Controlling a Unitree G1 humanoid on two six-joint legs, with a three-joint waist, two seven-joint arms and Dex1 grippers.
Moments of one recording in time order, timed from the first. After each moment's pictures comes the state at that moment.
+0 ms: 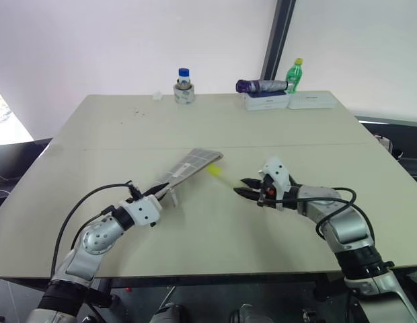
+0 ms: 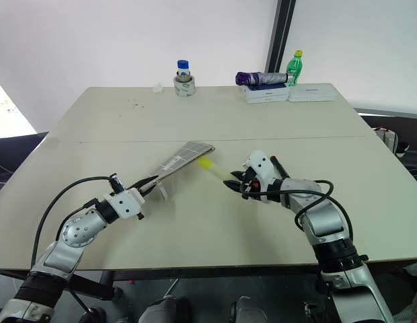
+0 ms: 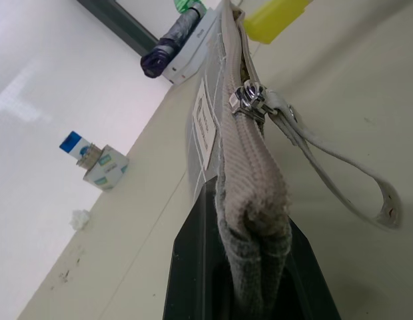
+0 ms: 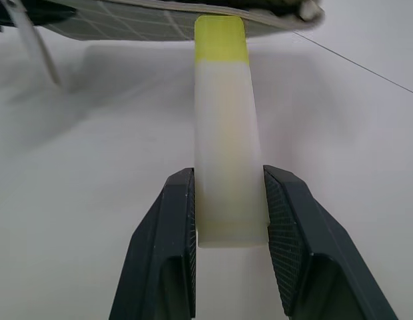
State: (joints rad) left arm -0.22 0.57 -0.07 0.16 0.21 -0.53 -0.41; right arm -0.49 -0.53 0.09 -0.01 0.28 0.51 0.83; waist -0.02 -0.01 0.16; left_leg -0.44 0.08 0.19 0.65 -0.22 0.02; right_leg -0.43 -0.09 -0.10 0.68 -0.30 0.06
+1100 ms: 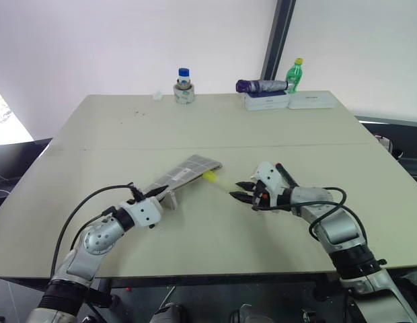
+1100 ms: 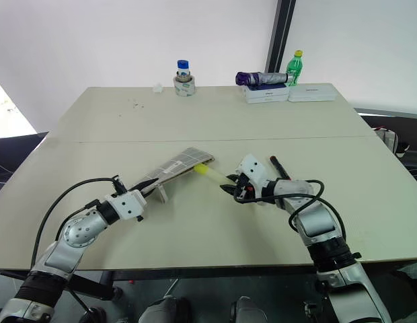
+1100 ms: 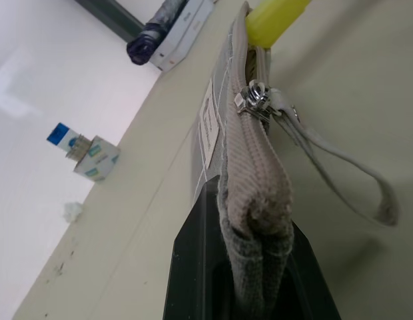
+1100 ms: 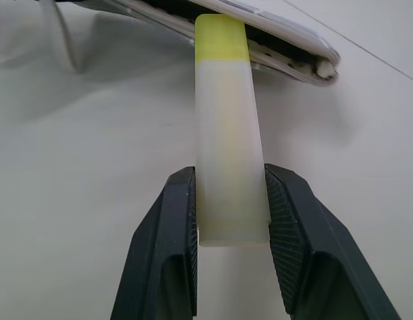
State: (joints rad) left arm -0.22 0.59 -0.09 0.18 0.26 -0.53 -0.44; right arm -0.50 -0.52 0.18 0.01 0.21 0.43 0.88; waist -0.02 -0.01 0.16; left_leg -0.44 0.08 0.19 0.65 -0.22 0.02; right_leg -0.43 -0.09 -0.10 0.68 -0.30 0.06
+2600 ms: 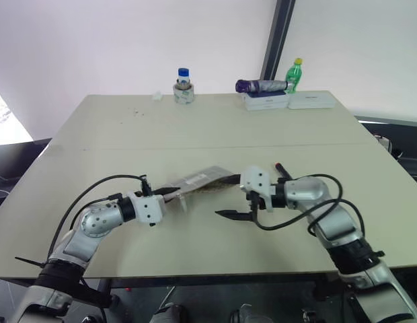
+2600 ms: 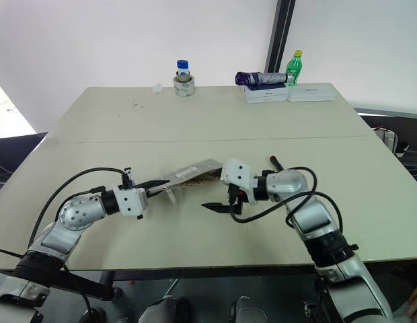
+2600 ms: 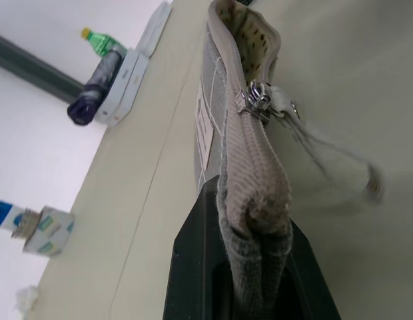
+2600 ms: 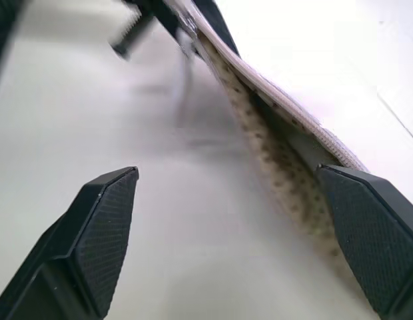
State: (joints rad) left arm -0.35 0.65 -0.13 0.22 0.13 -0.57 -0.65; right arm -0.49 -0.58 0.18 -0.16 0.23 0.36 1.08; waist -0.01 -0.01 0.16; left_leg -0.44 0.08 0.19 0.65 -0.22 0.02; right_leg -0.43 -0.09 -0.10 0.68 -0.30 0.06
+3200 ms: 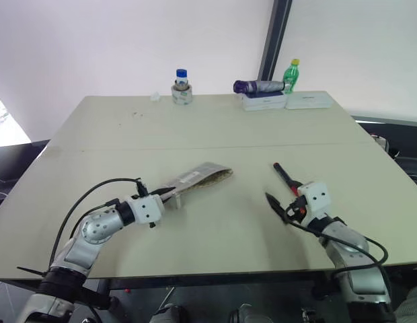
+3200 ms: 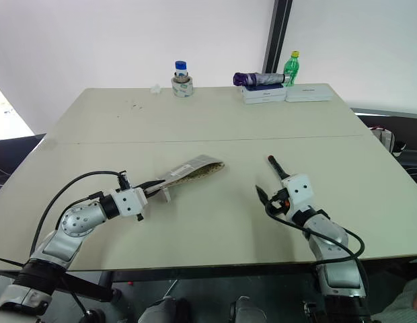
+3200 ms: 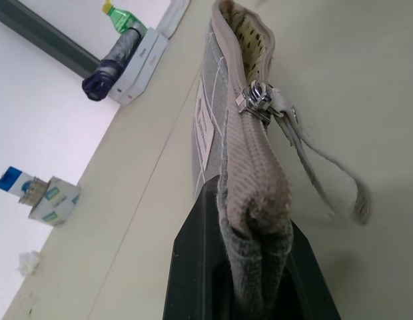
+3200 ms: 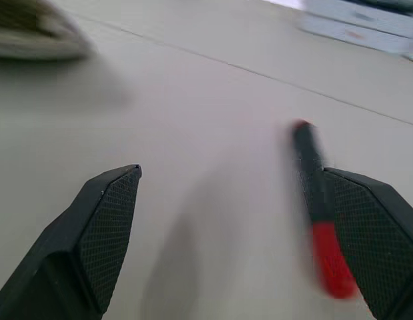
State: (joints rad) left arm -0.31 0.62 -0.13 0.23 0.14 -0.55 -0.59; right arm -0.16 -0.40 -0.19 -0.05 0.11 0.24 0.42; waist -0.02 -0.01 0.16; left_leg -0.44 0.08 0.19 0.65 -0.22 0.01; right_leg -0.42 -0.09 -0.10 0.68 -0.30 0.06
